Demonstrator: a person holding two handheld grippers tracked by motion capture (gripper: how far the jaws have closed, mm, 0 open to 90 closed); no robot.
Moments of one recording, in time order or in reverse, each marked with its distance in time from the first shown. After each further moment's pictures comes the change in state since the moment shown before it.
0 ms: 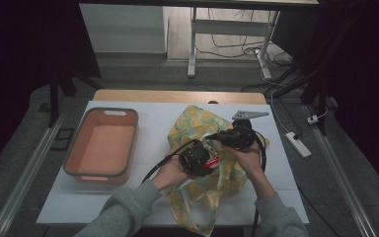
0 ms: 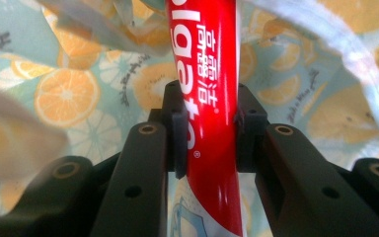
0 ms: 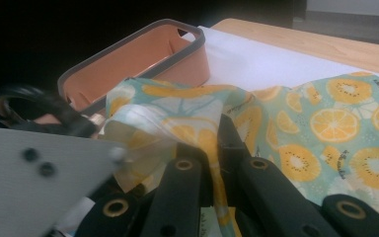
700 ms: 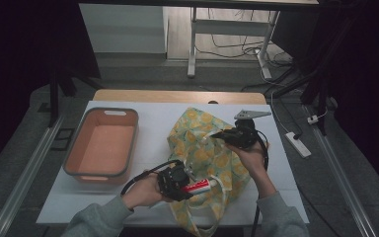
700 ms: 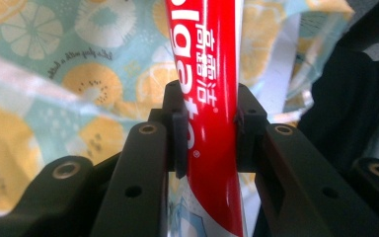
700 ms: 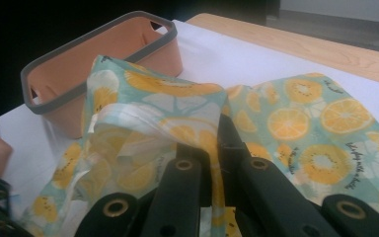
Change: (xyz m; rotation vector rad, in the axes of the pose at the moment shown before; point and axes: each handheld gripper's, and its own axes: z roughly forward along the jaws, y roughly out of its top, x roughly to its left) left arm -0.033 -0.059 -0.041 0.178 -0.103 0.102; right arm -0.009 -0.002 -0.004 0.020 -0.089 -0.028
